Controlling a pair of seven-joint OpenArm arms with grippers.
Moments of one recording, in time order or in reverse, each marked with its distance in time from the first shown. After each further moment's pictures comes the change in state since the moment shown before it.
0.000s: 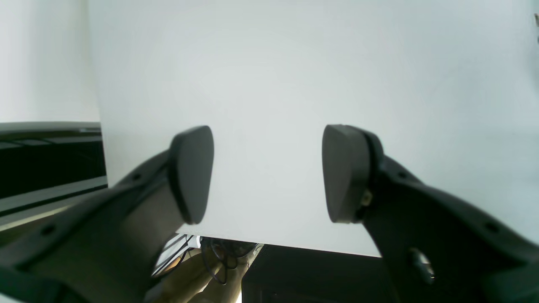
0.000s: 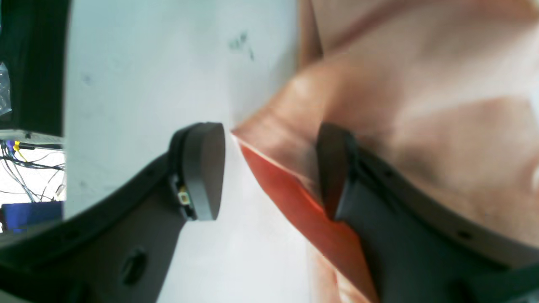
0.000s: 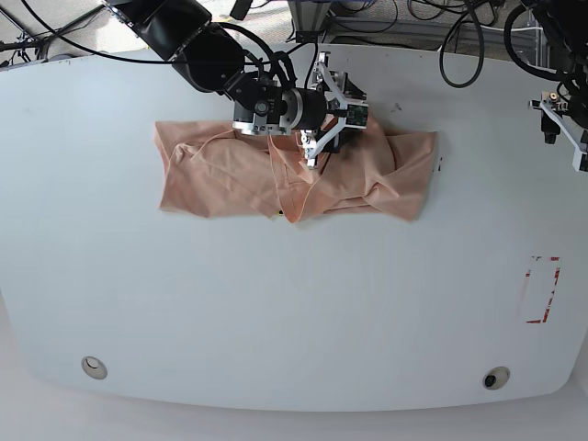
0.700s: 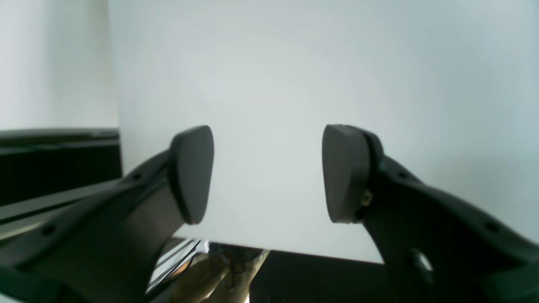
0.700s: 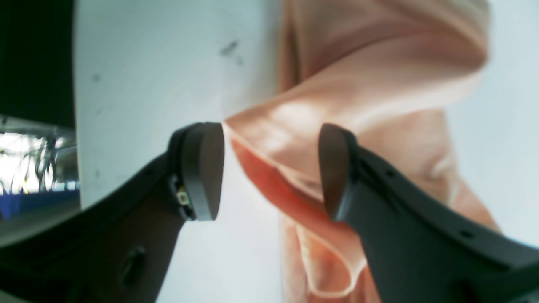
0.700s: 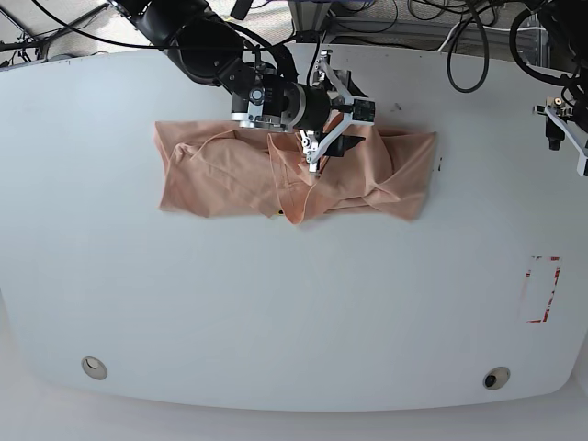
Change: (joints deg) left arm -0.4 -1.3 -0.4 -0.1 -0.6 0.0 -0.4; right arm -2.1 0.0 0.2 12.5 -0.1 -0.3 -10.4
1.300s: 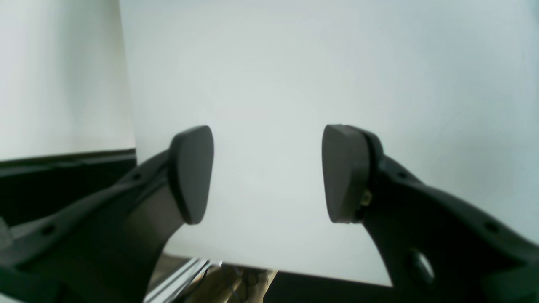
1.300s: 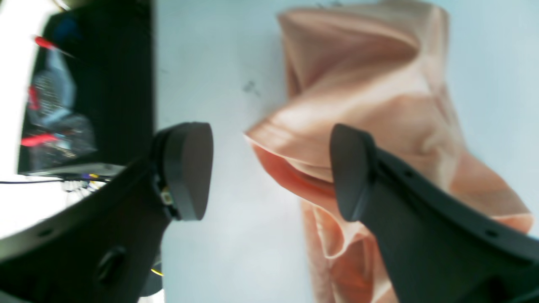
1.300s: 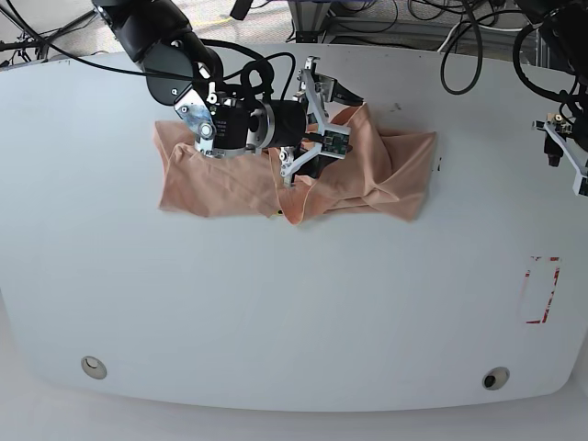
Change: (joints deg) left arm -4.0 -1.9 5.3 -0.1 1.8 0.2 1.2; right arm 2.8 3.5 8.7 5.0 30.9 0.1 -14.9
